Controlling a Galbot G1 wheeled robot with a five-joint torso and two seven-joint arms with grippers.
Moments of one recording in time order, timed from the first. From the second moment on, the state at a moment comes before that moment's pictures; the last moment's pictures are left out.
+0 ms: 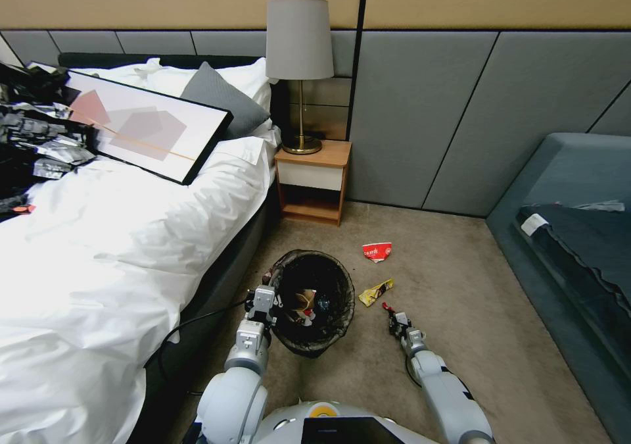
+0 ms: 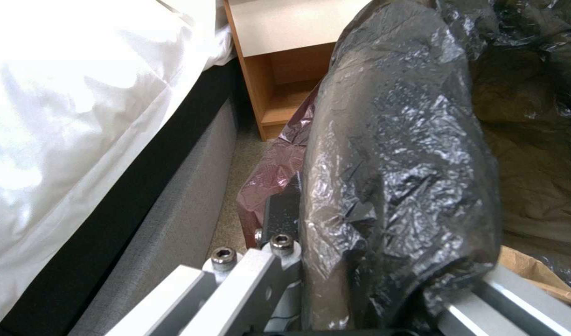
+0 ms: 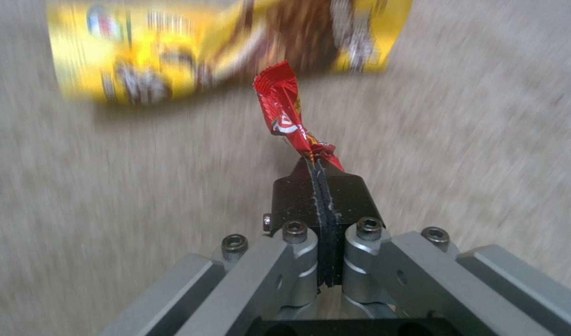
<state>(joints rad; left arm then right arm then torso) 1.63 -1.43 -0.24 -2.36 0.17 0.48 -0.17 -1.05 1.31 0.48 0.85 0.02 0.32 -0.12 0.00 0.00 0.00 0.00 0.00</state>
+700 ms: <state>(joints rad) 1.62 -1.42 -0.24 -2.35 0.16 0.48 -0.17 -1.41 1.34 0.55 1.73 0.12 0.39 -0.14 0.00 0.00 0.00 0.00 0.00</state>
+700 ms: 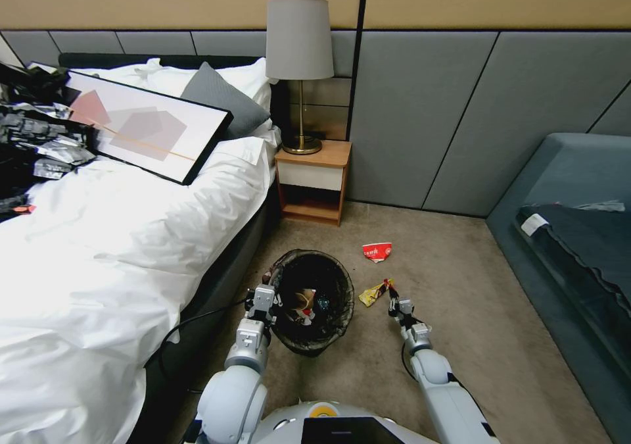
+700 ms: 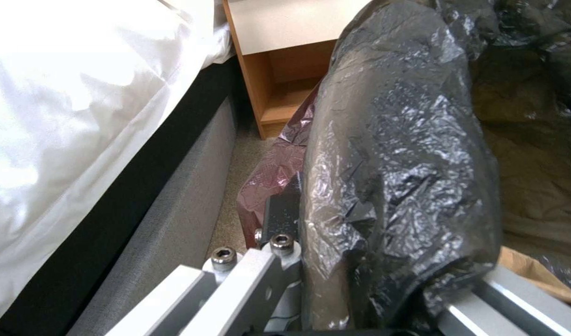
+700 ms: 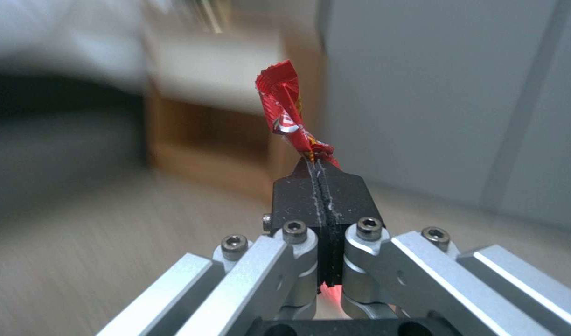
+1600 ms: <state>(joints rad) 1.61 -1.42 -0.22 -2.34 0.16 0.48 -0.17 -1.59 1.18 0.27 2.14 0.16 0.47 -0.41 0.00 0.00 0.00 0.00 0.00</state>
